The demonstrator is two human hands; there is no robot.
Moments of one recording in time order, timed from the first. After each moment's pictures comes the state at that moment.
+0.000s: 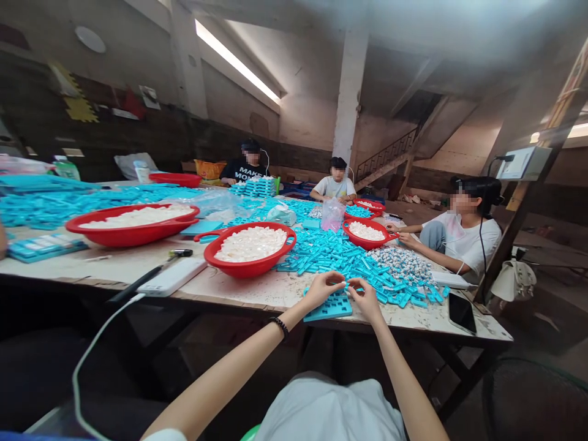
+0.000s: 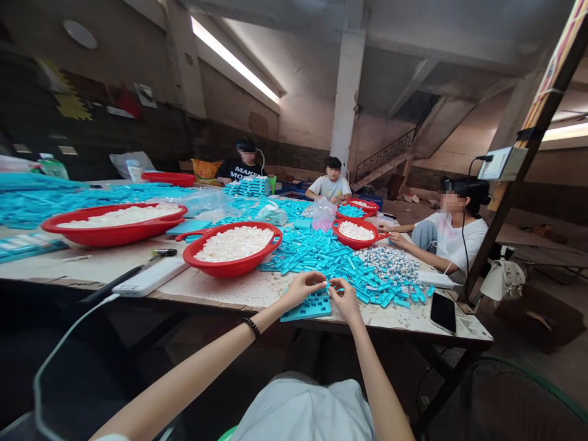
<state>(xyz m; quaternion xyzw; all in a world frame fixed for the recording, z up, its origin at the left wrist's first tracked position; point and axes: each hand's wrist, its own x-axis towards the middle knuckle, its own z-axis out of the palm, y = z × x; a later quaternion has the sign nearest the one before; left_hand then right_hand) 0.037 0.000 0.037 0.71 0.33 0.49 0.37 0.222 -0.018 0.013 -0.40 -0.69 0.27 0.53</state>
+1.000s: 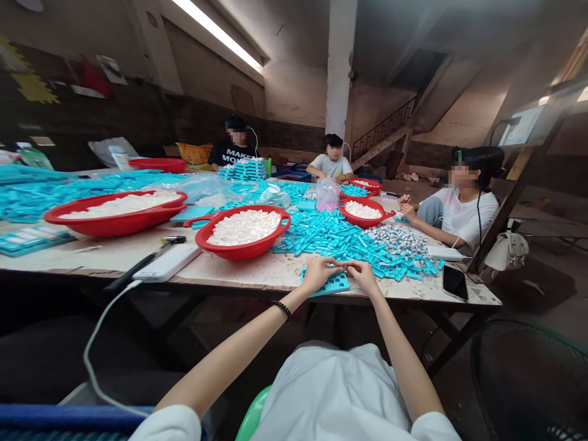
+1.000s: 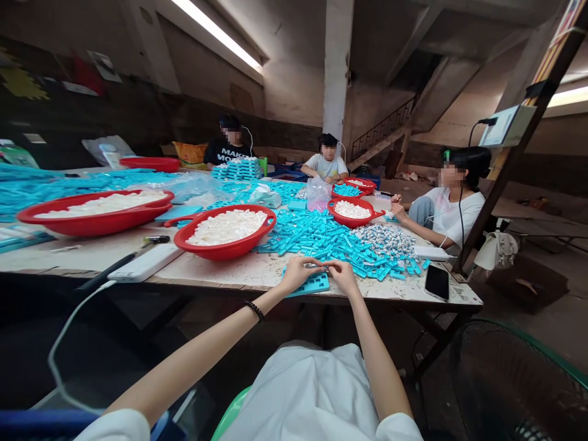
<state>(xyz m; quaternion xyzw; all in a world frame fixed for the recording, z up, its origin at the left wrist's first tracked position) 0.042 -0.016 0.037 0.74 0.47 0.44 0.19 0.229 -0.012 0.007 -0.38 -0.66 0.38 0.52</state>
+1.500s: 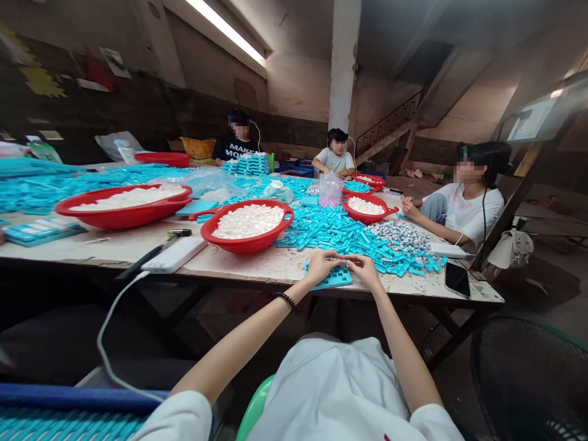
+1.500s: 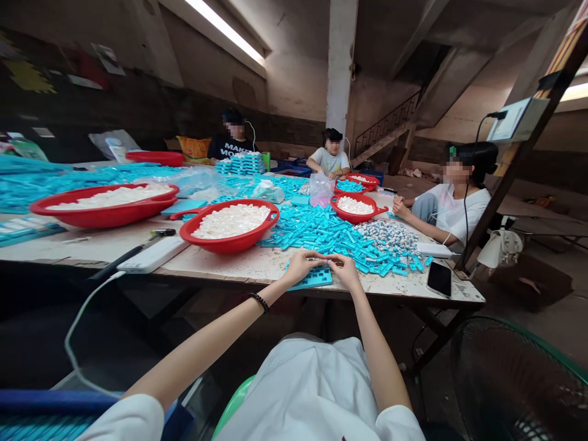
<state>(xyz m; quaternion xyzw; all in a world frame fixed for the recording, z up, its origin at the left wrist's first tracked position) 0.043 -0.012 0.036 0.73 0.44 0.46 0.26 0.228 -0.018 0.013 -0.38 -0.67 0.36 0.53</state>
